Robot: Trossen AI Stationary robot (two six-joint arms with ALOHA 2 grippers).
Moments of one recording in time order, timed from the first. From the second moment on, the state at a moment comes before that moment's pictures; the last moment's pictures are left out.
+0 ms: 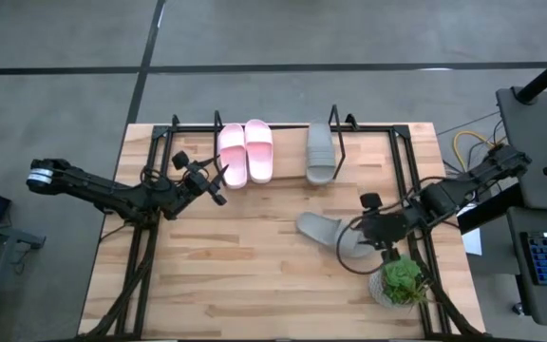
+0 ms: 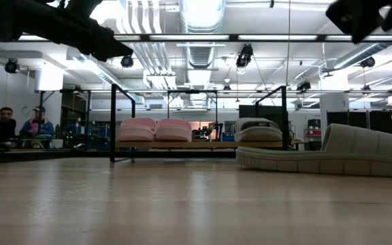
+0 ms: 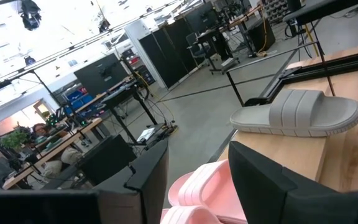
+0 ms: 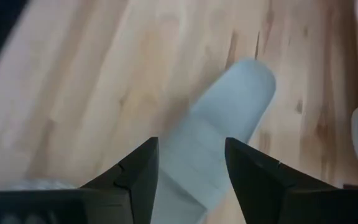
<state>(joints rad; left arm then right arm) -0.13 0.91 0.35 0.64 -0.95 0.53 0.50 1.01 0.92 -0.88 0.19 0.16</state>
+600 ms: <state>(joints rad) -0.13 0.91 0.36 0.65 -0.95 0.48 0.39 1.08 0.83 -0.75 0.05 -0.11</state>
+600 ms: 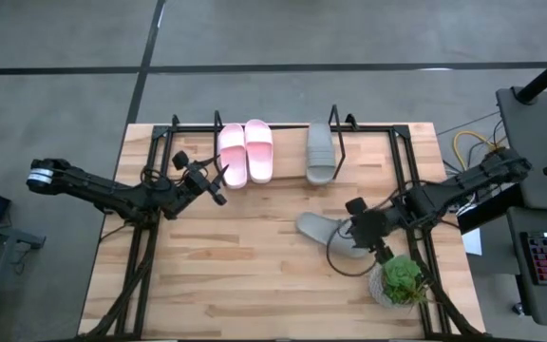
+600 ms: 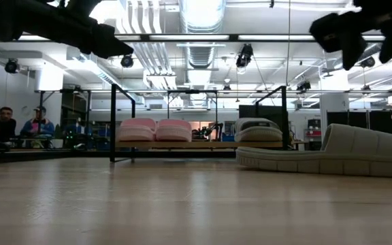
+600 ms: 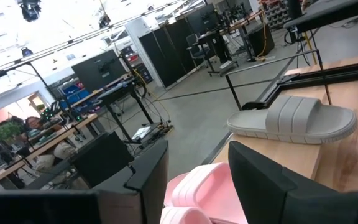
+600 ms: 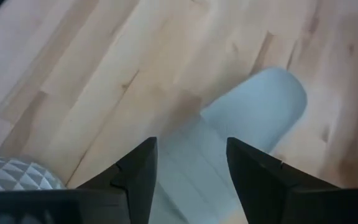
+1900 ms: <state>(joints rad) -0.13 0.93 0.35 0.64 -0.95 0.48 0.03 1.70 1.13 -1.04 -0.37 -0.59</state>
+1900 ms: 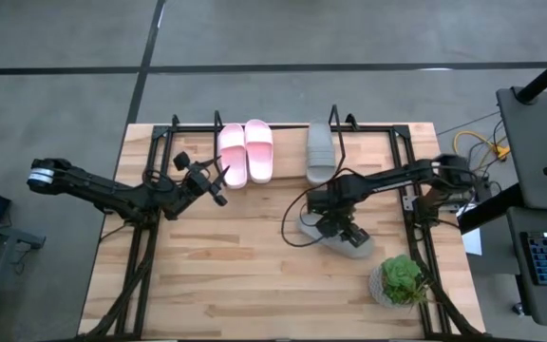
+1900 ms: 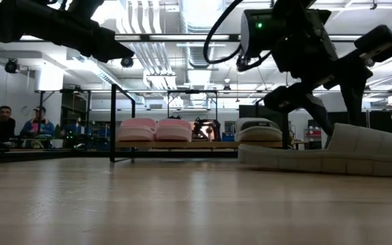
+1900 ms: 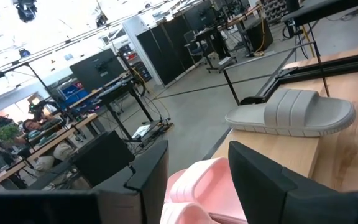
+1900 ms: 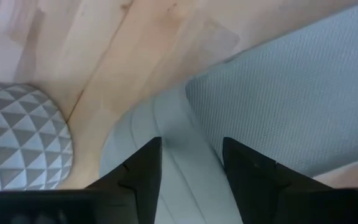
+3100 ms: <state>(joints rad) -0.13 0.93 0.34 0.64 -0.95 0.48 0.00 1.87 1.25 -1.25 -0.48 -0.69</state>
